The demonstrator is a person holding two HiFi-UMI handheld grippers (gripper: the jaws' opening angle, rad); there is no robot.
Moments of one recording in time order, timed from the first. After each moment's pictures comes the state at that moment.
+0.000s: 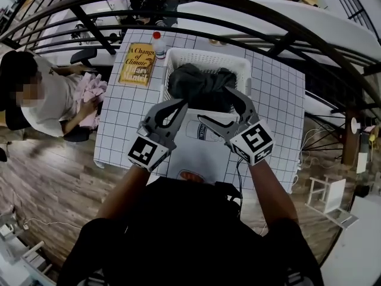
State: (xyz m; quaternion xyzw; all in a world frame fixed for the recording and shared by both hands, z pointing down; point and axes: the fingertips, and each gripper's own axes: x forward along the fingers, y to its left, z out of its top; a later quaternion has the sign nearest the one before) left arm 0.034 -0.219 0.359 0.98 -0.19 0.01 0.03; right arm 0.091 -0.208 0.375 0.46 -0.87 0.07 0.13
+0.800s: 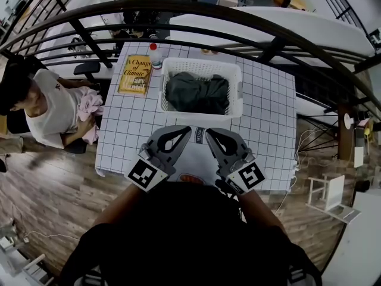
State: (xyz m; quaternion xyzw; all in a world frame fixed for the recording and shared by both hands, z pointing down) left arm 0.018 -0.137 0.325 0.99 -0.12 0.00 0.04; right arm 0.059 -0.117 0.331 0.52 -0.85 0.02 0.01
